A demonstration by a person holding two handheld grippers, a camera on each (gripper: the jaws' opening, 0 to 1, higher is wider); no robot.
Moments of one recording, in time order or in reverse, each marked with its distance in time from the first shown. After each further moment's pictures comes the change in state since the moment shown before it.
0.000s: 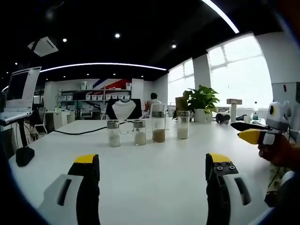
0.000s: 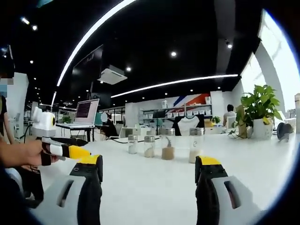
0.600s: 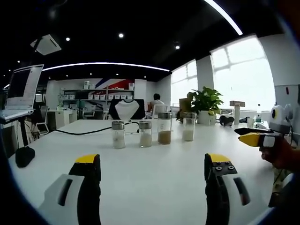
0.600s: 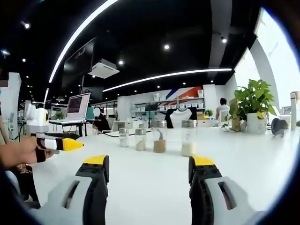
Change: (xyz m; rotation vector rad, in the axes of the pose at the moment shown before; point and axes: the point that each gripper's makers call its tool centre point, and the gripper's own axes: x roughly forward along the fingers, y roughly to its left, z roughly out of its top) left arm 0.010 0.018 0.003 -0.013 -0.008 0.022; right arm 0.008 -0.018 -0.016 0.000 0.077 -0.101
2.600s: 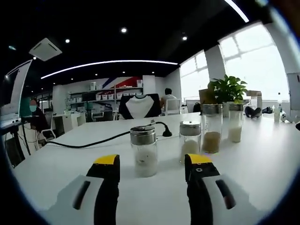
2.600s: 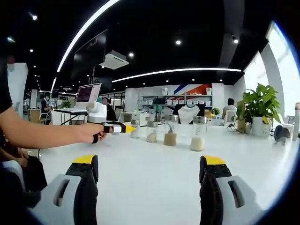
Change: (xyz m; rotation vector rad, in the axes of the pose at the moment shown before) left arm 0.154 0.099 -0.011 0.087 0.048 0.104; right arm -0.018 0.033 -0.010 -0.072 0.070 0.070
